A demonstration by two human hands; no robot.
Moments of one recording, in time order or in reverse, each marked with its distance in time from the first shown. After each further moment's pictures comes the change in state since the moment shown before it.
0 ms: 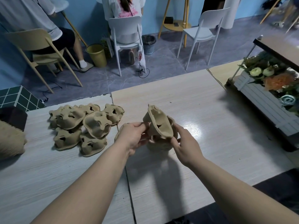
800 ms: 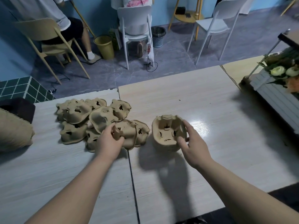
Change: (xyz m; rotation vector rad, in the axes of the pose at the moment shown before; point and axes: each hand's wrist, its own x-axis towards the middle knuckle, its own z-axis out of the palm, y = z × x) left_hand 0.033 -0.054 -0.091 0.671 0.532 0.247; right_hand 0.010 0.003 0.004 0.073 -0.008 -0.002
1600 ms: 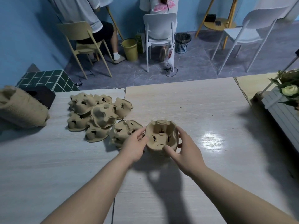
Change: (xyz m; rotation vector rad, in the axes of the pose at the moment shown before) left_hand -0.066 0.088 0.072 -0.372 -0.264 -0.113; right_hand 0.015 0.024 -0.044 0.022 -0.182 -0.180
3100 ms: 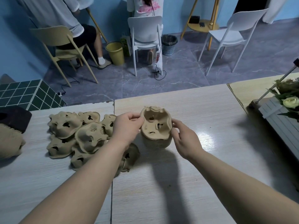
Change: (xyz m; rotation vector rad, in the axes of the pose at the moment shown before) left_hand 0.093 0.087 -0.025 -0.104 0.136 0.136; right_hand 0.108 -0.019 -0.023 -0.081 0.031 0.053
